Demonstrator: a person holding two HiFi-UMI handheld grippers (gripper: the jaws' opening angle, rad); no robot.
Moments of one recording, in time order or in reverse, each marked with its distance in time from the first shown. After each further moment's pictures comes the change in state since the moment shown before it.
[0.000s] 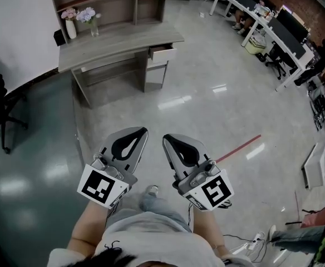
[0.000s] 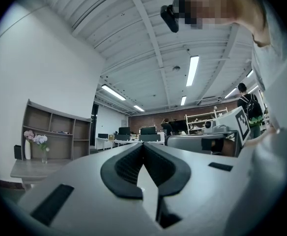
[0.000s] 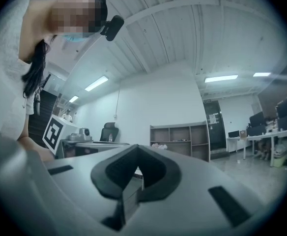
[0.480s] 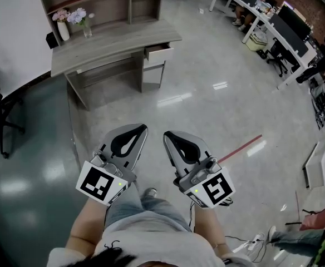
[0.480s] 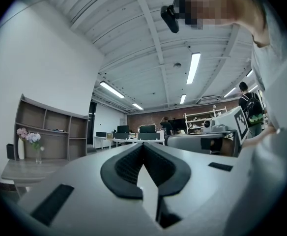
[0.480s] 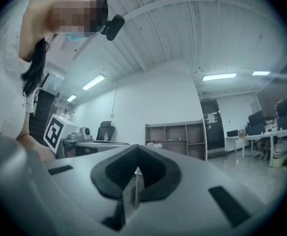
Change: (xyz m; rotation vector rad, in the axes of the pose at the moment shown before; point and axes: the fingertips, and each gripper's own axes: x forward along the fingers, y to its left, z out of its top) left arm 0.068 0.026 -0.017 -0.003 0.017 -0.024; right arm 0.022 -0.070 -0.015 0.003 0.007 -0.010
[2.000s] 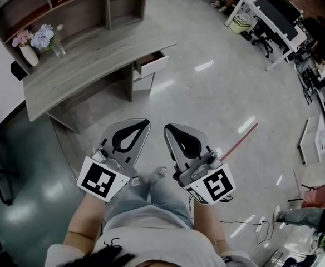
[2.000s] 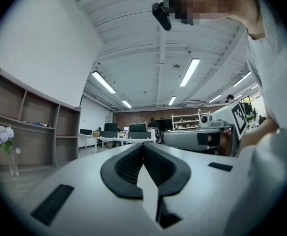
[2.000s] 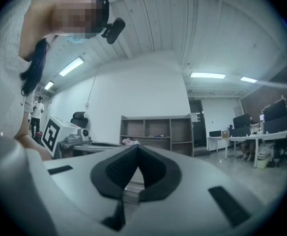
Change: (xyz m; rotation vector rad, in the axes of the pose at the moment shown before) left arm 0.140 0.237 -0.041 -0.045 0.040 -0.224; right arm 0.234 -0.145 -0.046 -0.015 0.059 -0.213
